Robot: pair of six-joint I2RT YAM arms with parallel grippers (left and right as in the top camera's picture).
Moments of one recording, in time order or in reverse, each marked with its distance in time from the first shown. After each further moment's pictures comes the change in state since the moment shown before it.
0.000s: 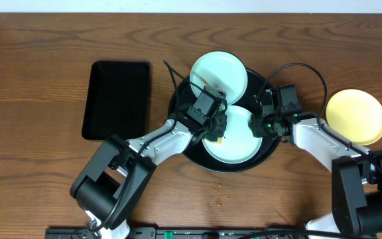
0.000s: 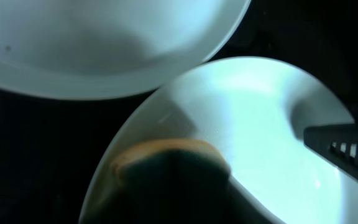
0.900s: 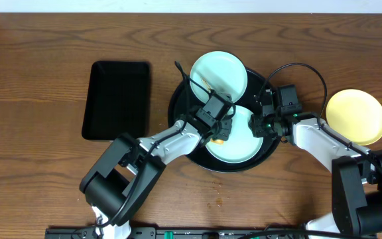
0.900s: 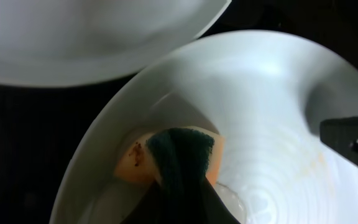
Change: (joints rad) left arm -0.056 0.057 0.042 -0.042 -0.071 -0.003; right arm 0.000 0.000 0.000 0.000 0.000 0.000
